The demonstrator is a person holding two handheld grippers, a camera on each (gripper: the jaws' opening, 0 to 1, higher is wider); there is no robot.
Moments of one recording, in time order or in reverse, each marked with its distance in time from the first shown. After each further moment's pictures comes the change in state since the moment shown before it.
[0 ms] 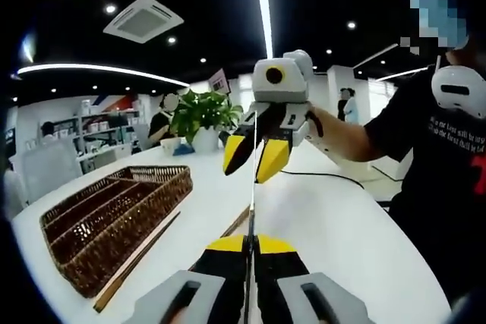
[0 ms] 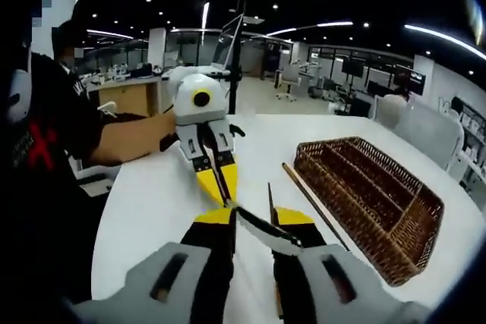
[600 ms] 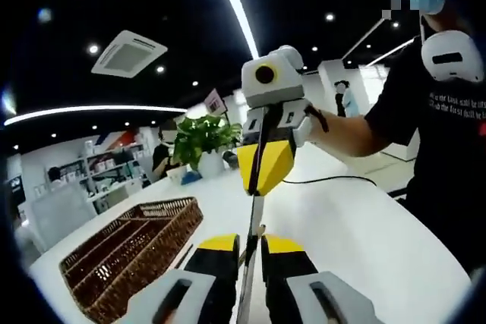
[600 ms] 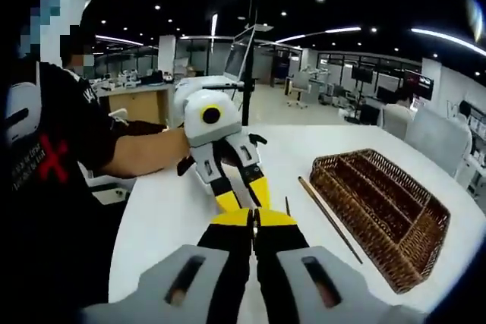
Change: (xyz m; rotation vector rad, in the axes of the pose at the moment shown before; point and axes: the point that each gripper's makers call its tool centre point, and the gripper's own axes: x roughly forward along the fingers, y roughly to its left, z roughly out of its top) left arm 0.024 -0.009 0.026 0.206 -0.076 0.051; right arm 0.002 0.024 0.021 -0.049 0.001 0.035
